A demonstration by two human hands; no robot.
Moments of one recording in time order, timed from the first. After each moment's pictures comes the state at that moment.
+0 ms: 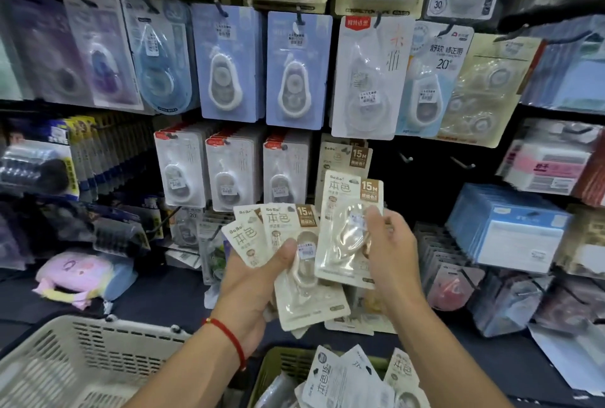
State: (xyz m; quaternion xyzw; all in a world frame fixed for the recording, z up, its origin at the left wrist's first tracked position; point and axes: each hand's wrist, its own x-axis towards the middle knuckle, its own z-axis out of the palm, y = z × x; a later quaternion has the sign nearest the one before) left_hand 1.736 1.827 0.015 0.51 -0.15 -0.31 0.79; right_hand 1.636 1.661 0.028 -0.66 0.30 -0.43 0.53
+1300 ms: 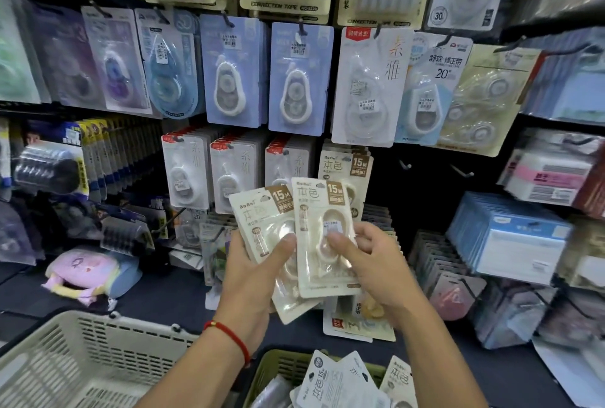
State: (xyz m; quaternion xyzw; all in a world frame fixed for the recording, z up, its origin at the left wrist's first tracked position) left_hand 1.731 1.815 0.022 0.50 -0.16 -0.19 0.83; right_hand 1.626 1.660 0.035 -0.73 0.19 -0.27 0.60
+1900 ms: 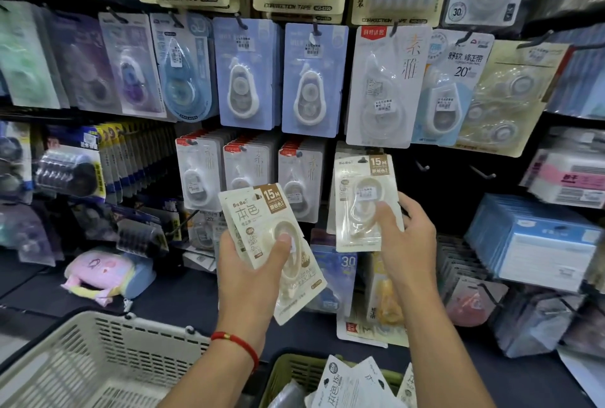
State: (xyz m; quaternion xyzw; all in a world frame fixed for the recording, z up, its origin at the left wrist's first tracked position) left_hand 1.743 1.826 0.018 0.59 -0.14 -0.05 0.80; right_hand 1.651 1.643 0.047 -0.66 0.27 -0.49 0.50
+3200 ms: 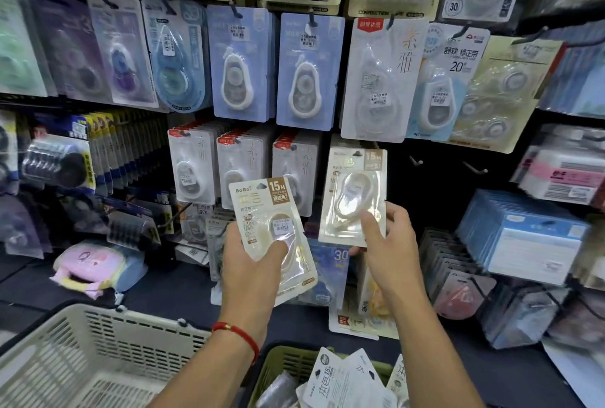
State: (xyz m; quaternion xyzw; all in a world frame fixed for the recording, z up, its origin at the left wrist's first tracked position) left_hand 1.734 1.819 0.021 0.57 -0.15 -0.08 0.80; right_hand 1.648 1.651 0.030 -0.68 0.25 -0.44 0.53
